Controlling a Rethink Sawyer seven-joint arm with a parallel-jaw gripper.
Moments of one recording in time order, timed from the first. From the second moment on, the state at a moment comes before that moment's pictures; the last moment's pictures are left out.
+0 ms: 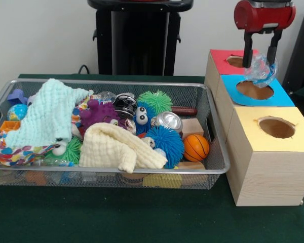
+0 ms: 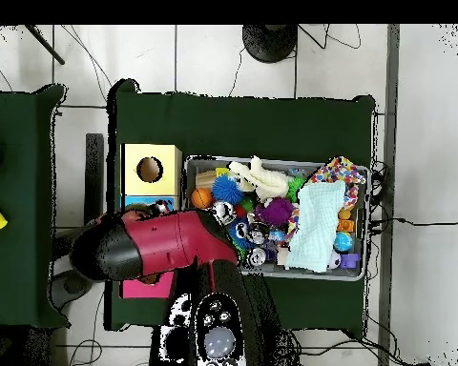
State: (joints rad) arm -0.04 -0.88 0.13 1.77 -0.17 0.50 1.57
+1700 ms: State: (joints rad) arm -0.02 -0.71 0.10 1.77 -0.18 0.33 1.57
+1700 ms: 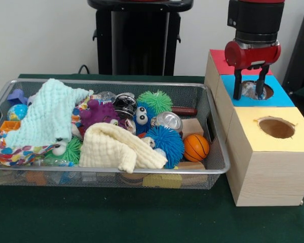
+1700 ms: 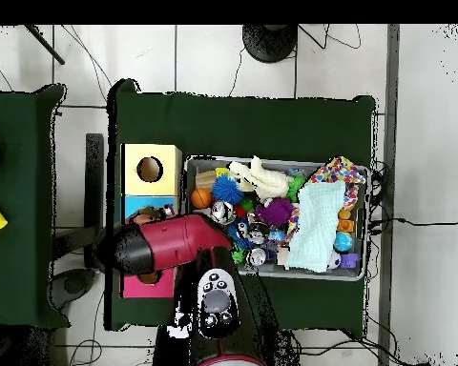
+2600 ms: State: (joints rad) arm 0.07 -0.69 -0.02 1.75 -0.18 0.25 1.57
